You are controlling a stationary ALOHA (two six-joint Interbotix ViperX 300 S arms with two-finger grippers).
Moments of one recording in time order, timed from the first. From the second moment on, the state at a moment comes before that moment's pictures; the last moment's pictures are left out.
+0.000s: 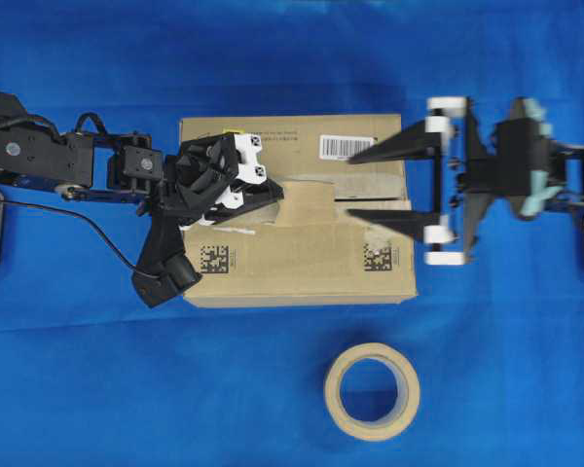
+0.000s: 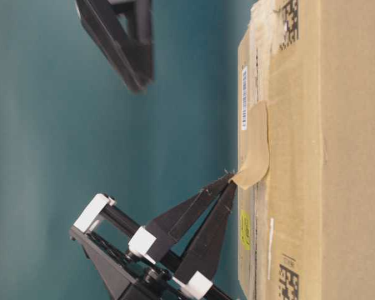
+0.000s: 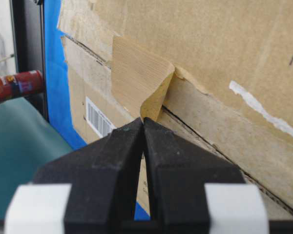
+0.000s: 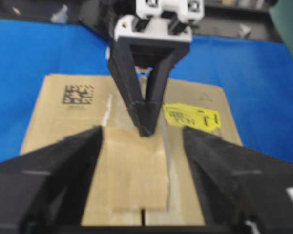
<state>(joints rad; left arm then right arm) 0.03 -0.11 0.69 -0.02 -0.04 1.49 -0.02 -0.30 0.92 0.06 -0.47 0.01</state>
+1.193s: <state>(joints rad) 0.04 -0.11 0.70 -0.02 0.02 1.48 -0.03 0.00 0.82 0.08 -0.48 0.04</state>
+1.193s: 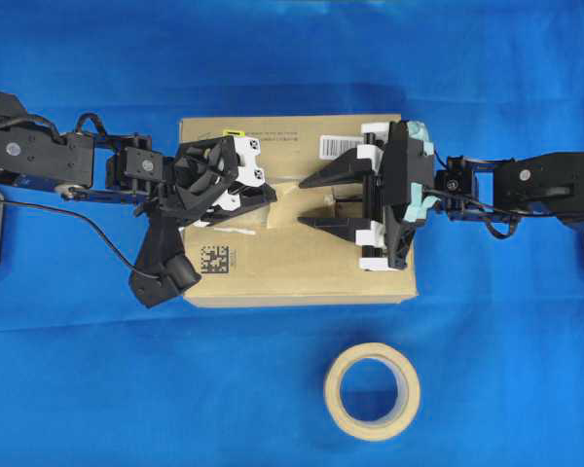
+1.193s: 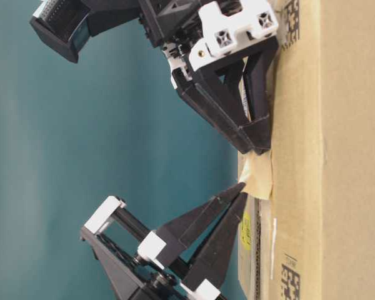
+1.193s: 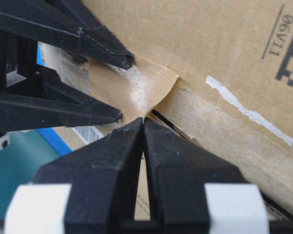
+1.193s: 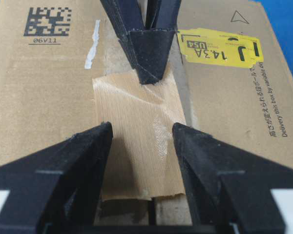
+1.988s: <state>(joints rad) 0.06 -0.11 0.69 -0.02 0.04 1.47 -0.04 0.00 0.82 0.08 -0.46 0.04</state>
